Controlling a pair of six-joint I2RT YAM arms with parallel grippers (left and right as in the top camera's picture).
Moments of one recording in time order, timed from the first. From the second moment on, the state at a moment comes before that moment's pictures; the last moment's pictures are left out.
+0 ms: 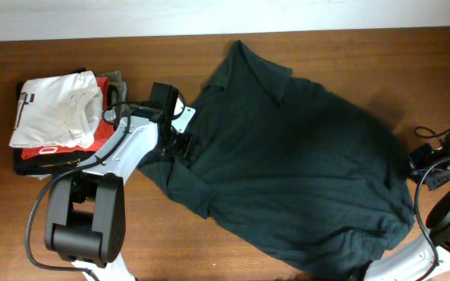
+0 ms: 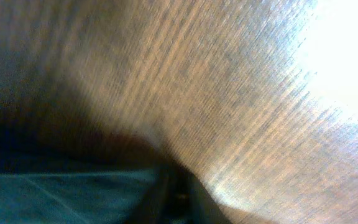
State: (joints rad) left arm -0.24 1.90 1.28 -0.72 0.14 0.15; right arm -0.69 1.95 1.23 -0.77 -0.13 0.41
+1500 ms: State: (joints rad) left arm -0.35 2.35 1.65 -0.04 -0.26 0.35; right arm -0.33 1.51 1.75 -1.35 -0.36 0.15
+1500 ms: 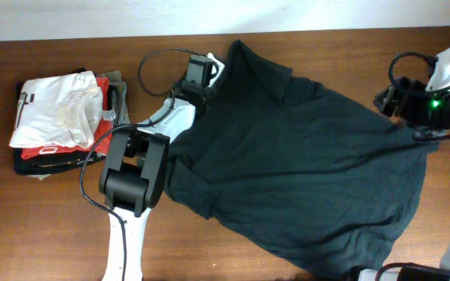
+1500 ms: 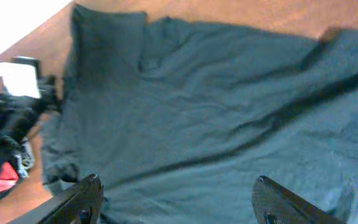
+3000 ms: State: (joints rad) left arm -0.21 2.20 2.05 -0.72 -0.18 0.33; right arm -0.49 1.89 1.32 -0.87 -0.03 0.42
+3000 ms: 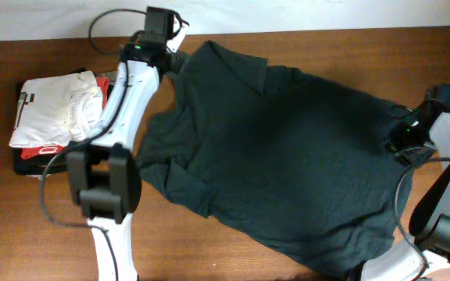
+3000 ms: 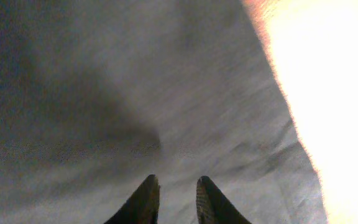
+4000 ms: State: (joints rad) left arm -0.20 1.99 2.07 -1.49 -0.02 0.13; right arm -0.67 1.57 1.72 -1.11 -0.51 0.28
